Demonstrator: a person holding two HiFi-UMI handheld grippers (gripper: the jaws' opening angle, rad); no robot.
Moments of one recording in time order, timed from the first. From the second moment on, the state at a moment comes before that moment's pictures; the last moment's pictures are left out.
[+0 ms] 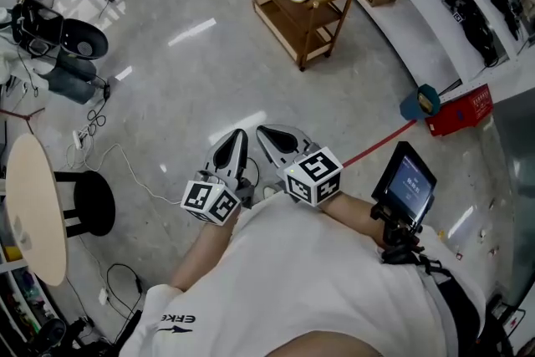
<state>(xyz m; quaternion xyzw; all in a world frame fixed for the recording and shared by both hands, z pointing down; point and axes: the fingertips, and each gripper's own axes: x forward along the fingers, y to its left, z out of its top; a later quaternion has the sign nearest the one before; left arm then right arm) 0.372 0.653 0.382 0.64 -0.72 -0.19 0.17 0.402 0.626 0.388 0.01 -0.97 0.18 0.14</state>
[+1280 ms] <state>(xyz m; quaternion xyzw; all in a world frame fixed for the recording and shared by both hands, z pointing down) 0.238 0.477 0.385 0.63 -0.74 -0.19 0.17 0.259 0.440 0.398 -0.03 -0.97 0.21 0.13</state>
